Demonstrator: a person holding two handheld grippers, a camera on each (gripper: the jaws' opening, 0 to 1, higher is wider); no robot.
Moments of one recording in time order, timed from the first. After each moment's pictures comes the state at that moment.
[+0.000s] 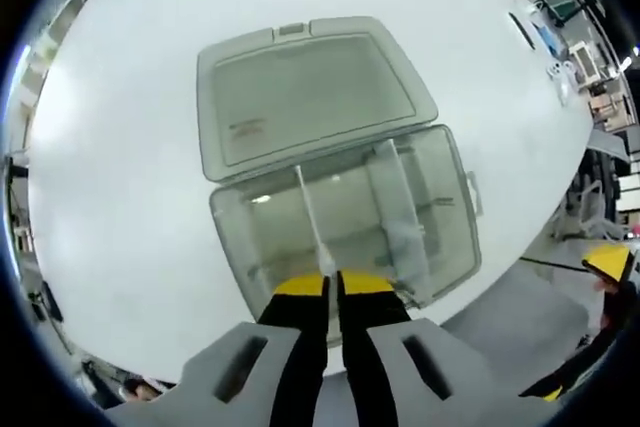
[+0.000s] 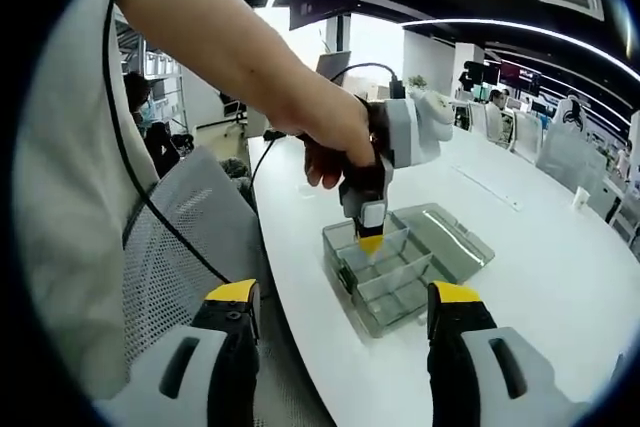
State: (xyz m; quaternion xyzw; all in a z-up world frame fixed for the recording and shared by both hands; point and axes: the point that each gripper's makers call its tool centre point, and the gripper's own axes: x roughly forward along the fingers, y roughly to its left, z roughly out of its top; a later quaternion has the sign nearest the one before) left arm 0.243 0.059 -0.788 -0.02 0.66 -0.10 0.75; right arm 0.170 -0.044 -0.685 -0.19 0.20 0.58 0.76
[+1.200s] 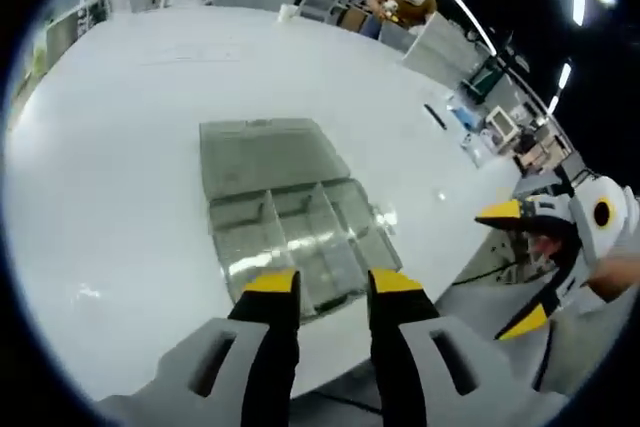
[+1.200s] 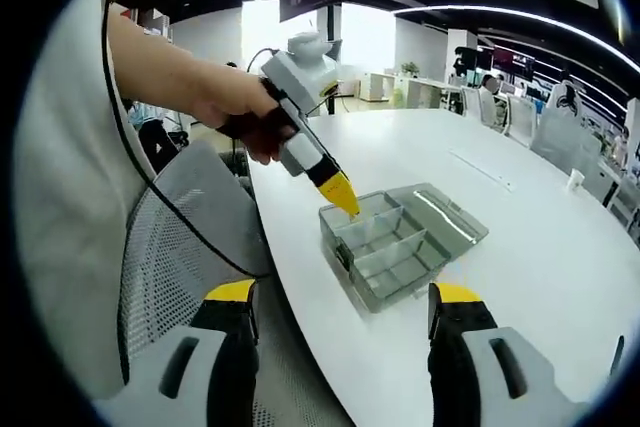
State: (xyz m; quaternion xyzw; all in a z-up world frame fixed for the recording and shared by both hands) left arm 0.221 0.044 -0.717 -0.15 0.40 -0.22 0.88; right arm 0.167 -0.068 -0.693 -0.19 0.24 0.56 0.77
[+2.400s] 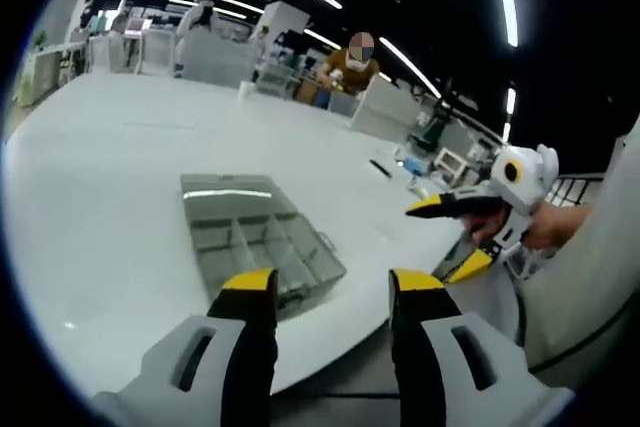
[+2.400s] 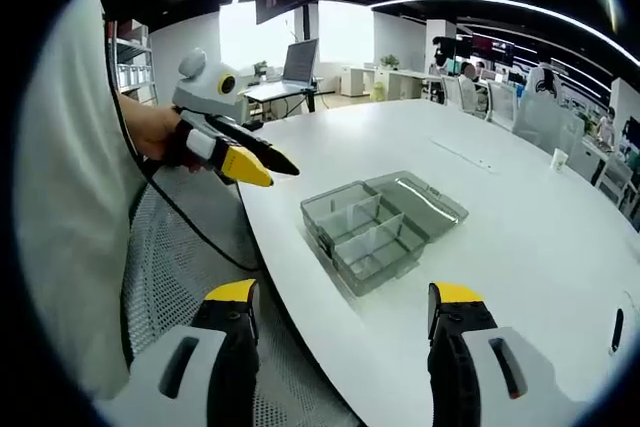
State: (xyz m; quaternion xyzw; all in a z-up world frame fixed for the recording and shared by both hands) left arm 0.174 0.039 -0.677 -0.15 0.25 -0.28 0.91; right arm 0.181 -0.093 -0.687 -0.17 0.26 0.53 0.79
